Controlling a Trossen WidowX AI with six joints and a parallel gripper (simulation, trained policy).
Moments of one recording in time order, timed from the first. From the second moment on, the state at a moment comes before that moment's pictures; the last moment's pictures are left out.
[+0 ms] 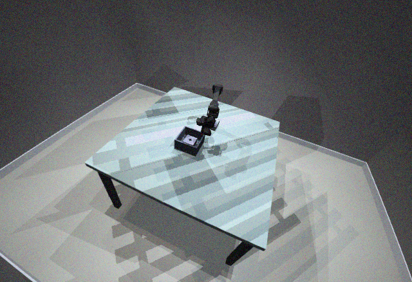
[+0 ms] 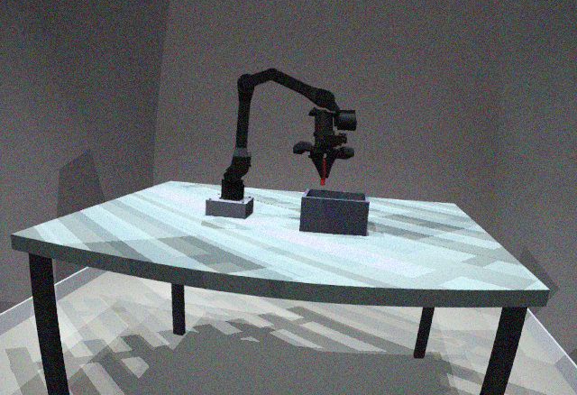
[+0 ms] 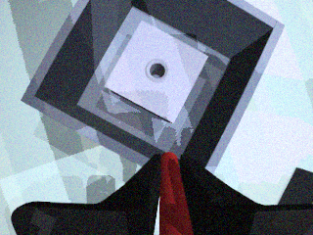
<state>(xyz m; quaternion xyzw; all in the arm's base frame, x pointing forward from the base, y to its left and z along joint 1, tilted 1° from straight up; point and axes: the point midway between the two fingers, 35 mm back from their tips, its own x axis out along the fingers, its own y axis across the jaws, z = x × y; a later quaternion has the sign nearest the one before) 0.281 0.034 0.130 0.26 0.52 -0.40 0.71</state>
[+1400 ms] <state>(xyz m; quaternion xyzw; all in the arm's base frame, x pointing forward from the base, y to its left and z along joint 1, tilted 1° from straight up) 0.369 -0.051 0.076 0.26 0.59 -0.31 0.70</state>
